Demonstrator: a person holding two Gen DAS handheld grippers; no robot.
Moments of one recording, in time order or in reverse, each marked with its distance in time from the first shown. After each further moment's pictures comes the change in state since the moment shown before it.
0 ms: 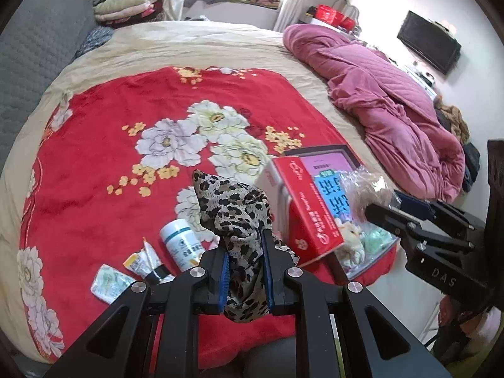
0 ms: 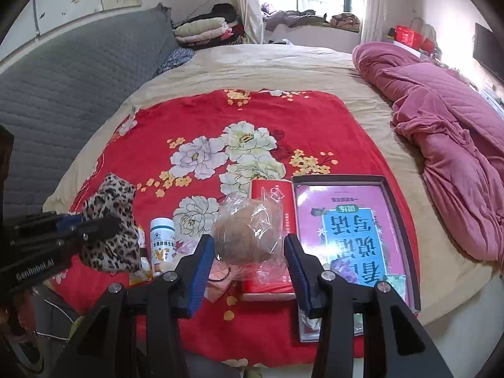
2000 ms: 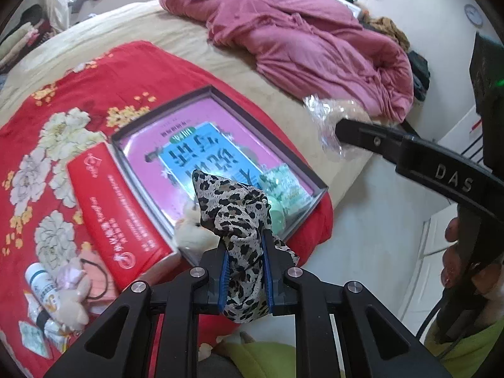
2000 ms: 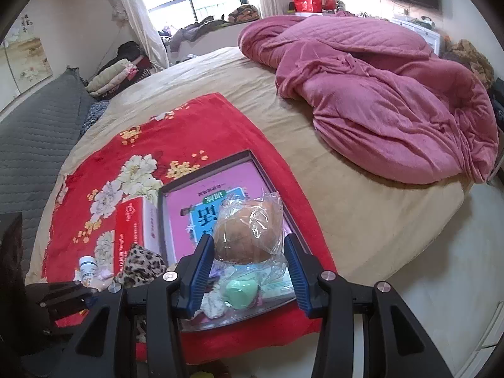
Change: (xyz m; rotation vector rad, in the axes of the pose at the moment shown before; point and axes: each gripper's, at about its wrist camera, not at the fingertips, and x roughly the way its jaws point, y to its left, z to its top) left arm 0.118 -0.222 -0.017 0.352 0.214 -0.193; right arm -0.035 -0.213 -0.064 0.384 -0.042 -0.148
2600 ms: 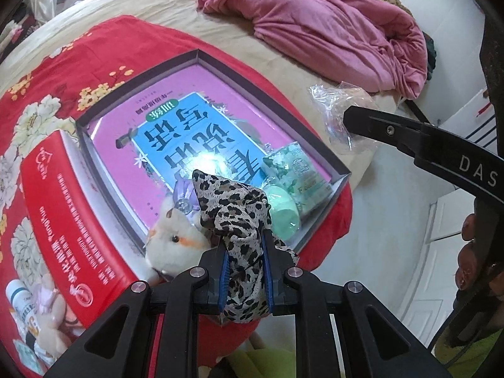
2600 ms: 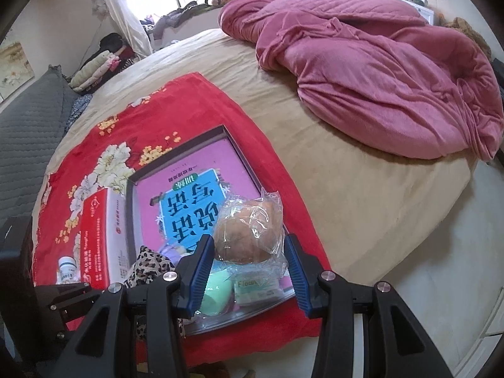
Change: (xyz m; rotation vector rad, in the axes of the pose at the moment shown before) left arm 0.076 0.001 0.012 0.025 0.111 0.003; right arm 0.057 -0.032 -0.008 0.053 0.087 -0.021
